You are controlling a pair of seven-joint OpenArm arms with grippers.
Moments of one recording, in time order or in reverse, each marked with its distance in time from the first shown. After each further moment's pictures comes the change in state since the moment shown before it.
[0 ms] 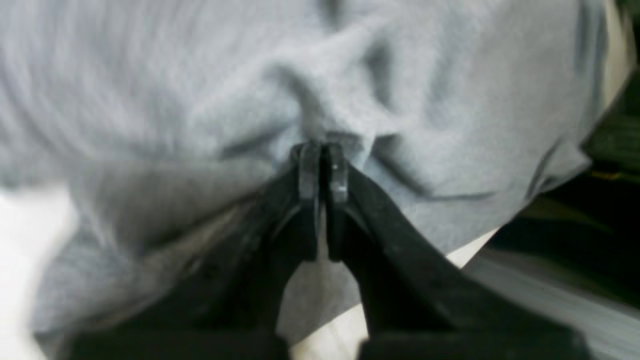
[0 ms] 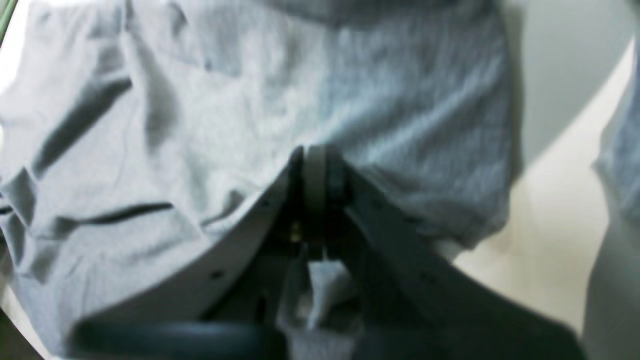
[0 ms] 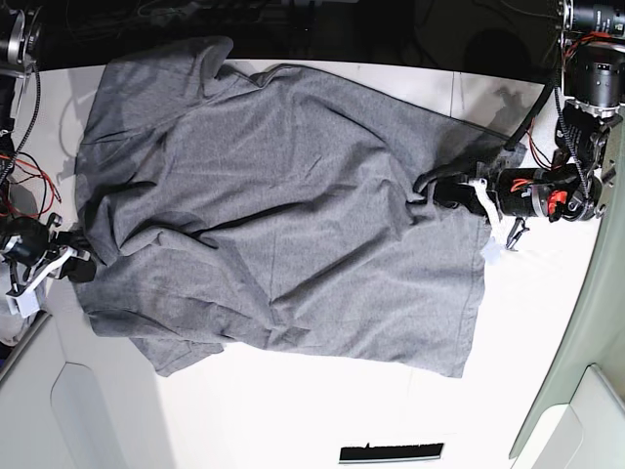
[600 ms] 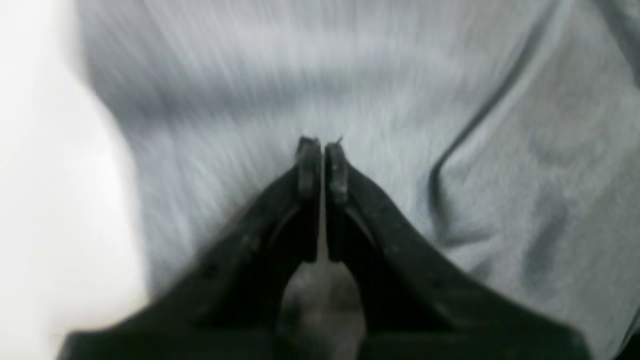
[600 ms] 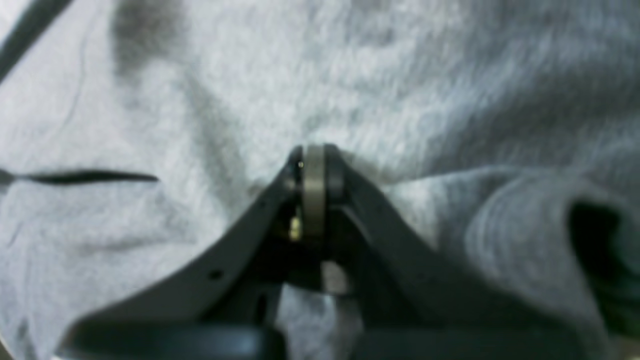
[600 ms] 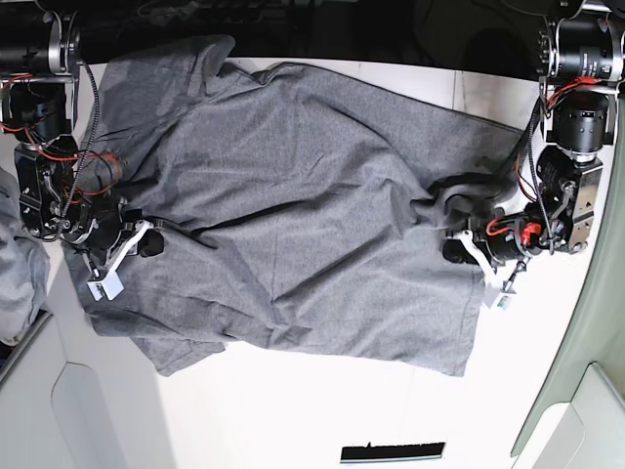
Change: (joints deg) left arm -10.6 5.5 -0.1 -17.0 22.4 7.0 -21.1; right arm 2.2 -9.0 -10.7 -12.7 -19.1 0.5 11.9
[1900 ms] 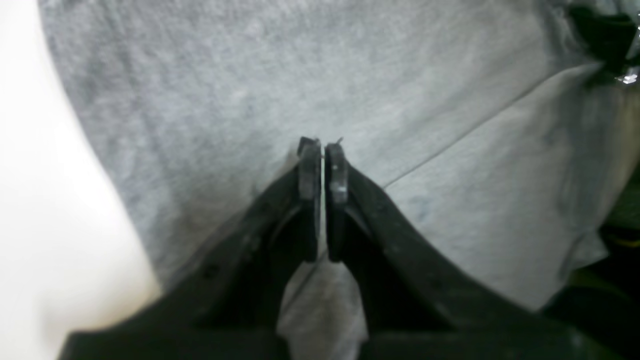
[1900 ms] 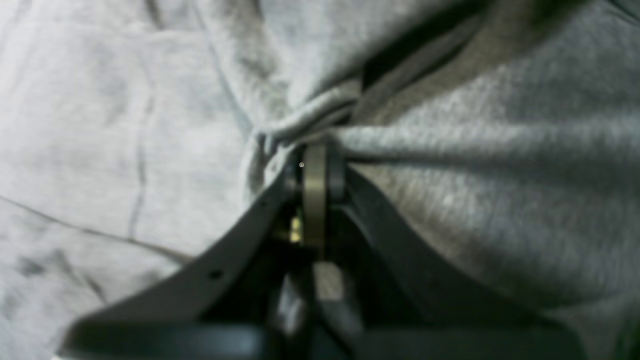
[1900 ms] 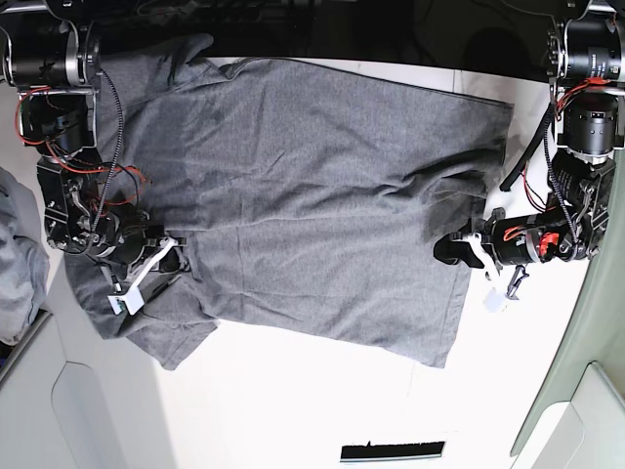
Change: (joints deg) left arm -0.3 -2.2 -0.1 3.6 -12.3 -7.1 11.7; right arm 2.9 -5.6 -0.3 -1.1 -2.9 -5.4 3.2
